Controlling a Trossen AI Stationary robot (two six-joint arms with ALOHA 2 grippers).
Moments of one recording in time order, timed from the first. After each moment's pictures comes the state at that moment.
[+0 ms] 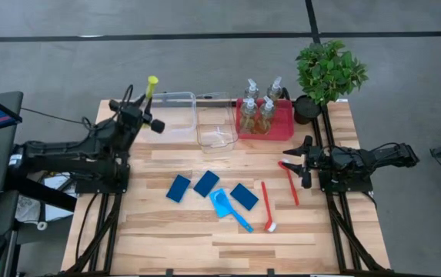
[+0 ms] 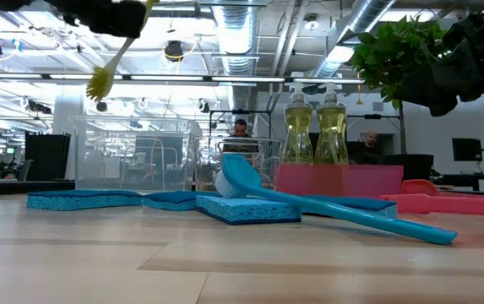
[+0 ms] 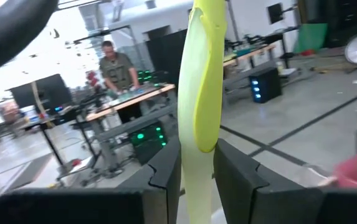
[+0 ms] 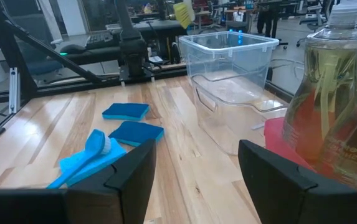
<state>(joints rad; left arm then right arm) 0.12 0.72 0.54 0.38 -1.05 0.49 0.19 0.05 0.09 -0.17 0.40 0.12</state>
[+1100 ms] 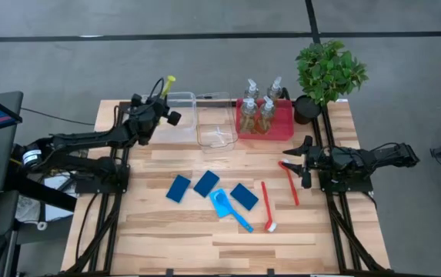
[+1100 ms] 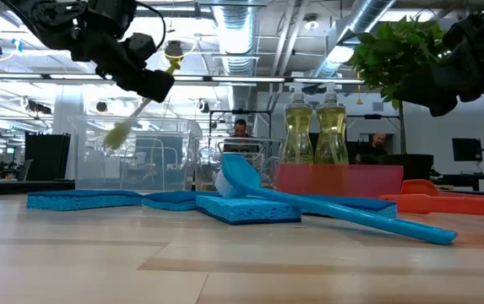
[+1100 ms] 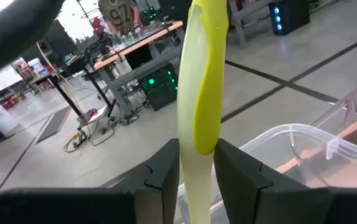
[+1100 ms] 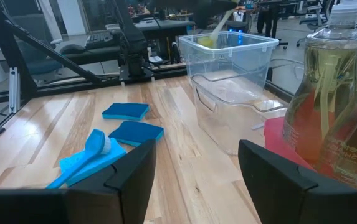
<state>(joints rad) 0.44 1.11 0.54 0.38 -0.86 0.28 0.19 0.05 0.09 -0.17 0.40 0.12</state>
